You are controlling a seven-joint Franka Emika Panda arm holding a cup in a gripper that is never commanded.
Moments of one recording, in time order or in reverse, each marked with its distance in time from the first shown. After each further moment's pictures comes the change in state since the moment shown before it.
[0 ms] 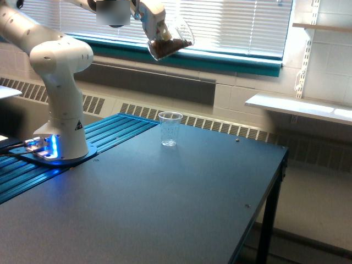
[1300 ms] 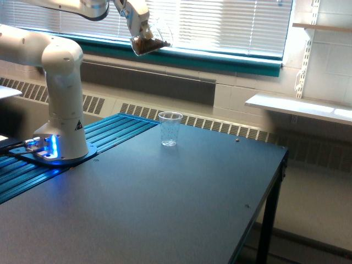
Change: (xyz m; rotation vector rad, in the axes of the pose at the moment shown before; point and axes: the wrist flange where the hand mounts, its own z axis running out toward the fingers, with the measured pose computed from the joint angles) arm -0.078 -0.061 -0.061 0.000 -0.117 -0.071
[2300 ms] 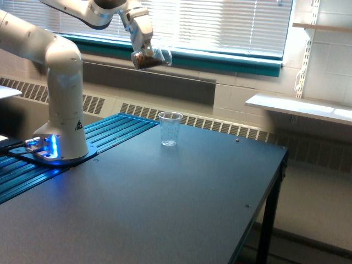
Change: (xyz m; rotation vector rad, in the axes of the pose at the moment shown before) arm -0.040 -0.050 0.036 -0.067 -0.110 -0.044
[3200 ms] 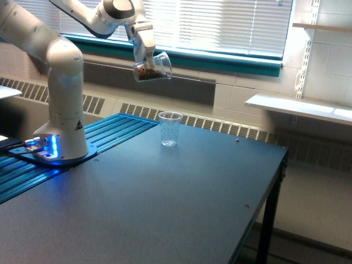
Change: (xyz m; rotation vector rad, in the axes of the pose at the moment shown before) arm -0.022 -0.028 0.032 -0.067 -0.043 -0.008
